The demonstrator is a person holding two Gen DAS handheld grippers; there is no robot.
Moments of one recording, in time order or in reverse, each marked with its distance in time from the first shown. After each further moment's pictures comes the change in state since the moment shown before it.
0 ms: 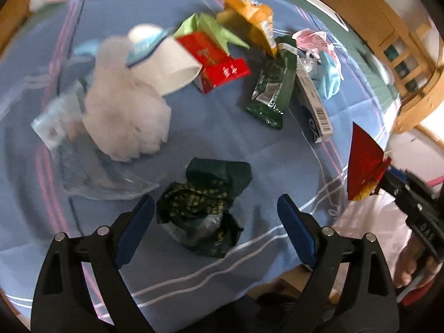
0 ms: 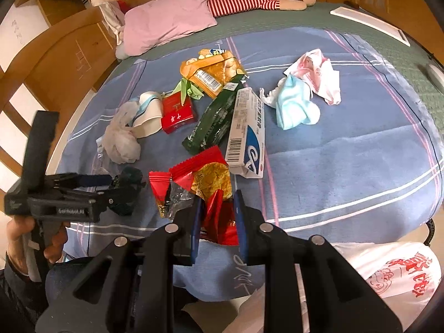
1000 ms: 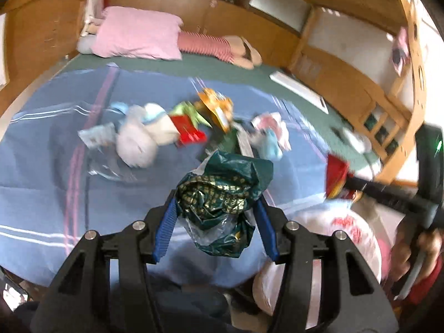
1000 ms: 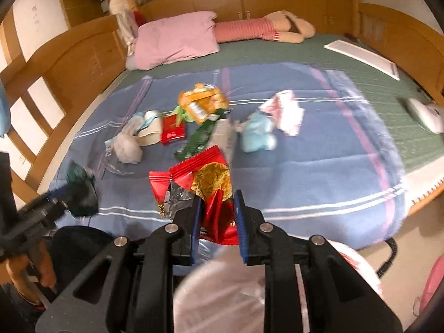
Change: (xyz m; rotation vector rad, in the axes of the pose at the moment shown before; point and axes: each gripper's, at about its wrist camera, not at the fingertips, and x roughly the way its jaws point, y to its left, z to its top) left arm -0.094 -0.088 -0.119 -0.072 -0.526 0.013; right arm -0.104 -0.031 -0.010 -0.109 -0.102 -0.053
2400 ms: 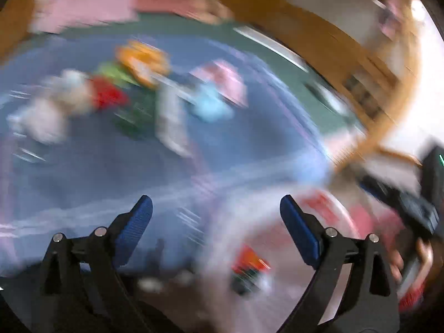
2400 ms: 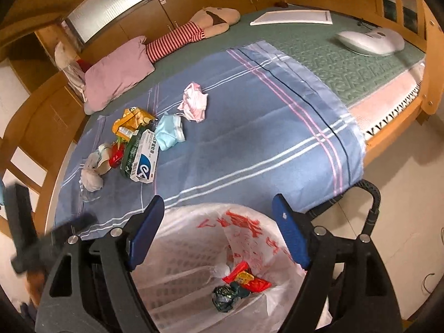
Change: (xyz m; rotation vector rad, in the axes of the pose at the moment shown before) left arm 0.076 -0.083 0.008 0.003 0.177 -0.031; right arm -0.033 -0.134 -0.044 0.334 -0.031 -0.031
